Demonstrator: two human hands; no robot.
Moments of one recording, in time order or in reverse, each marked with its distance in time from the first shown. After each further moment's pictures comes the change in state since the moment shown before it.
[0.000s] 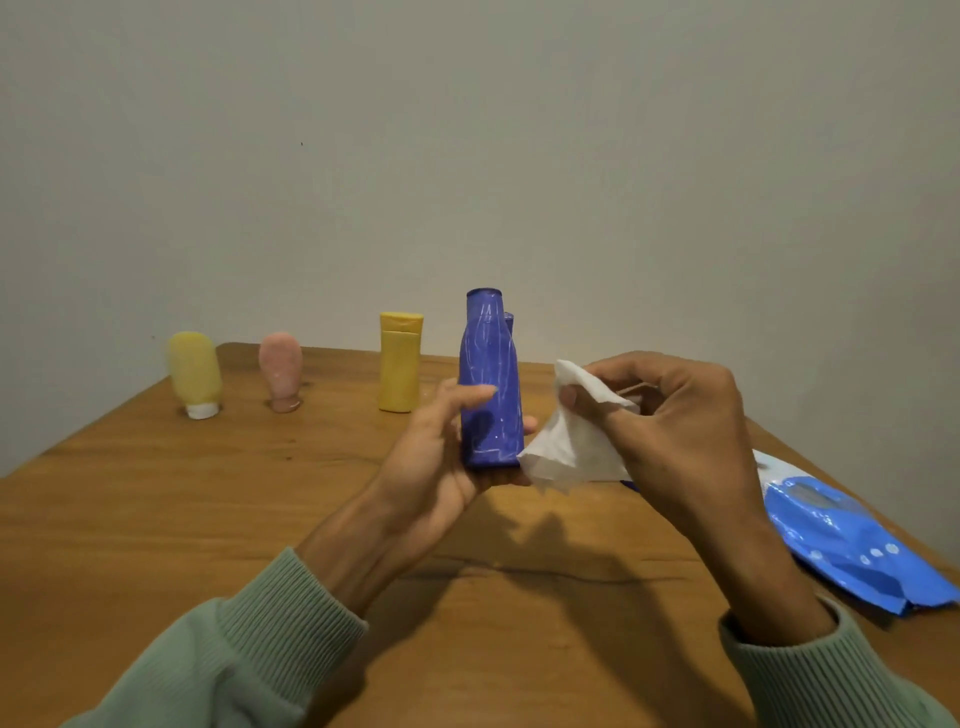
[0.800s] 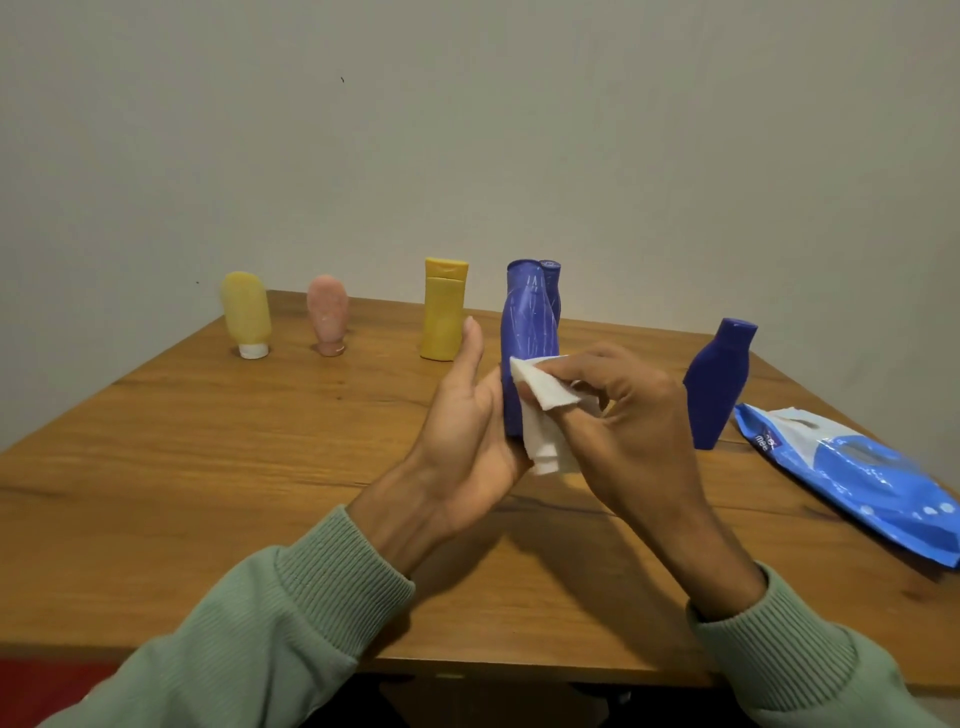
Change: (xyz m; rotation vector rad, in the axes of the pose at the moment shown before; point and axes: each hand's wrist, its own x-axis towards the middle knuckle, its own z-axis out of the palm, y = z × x) left_hand -0.025 -0.008 -0.014 -0.066 -0.017 -0.082; right_hand -0.035 0.002 0.058 -0.024 -0.141 -0.250
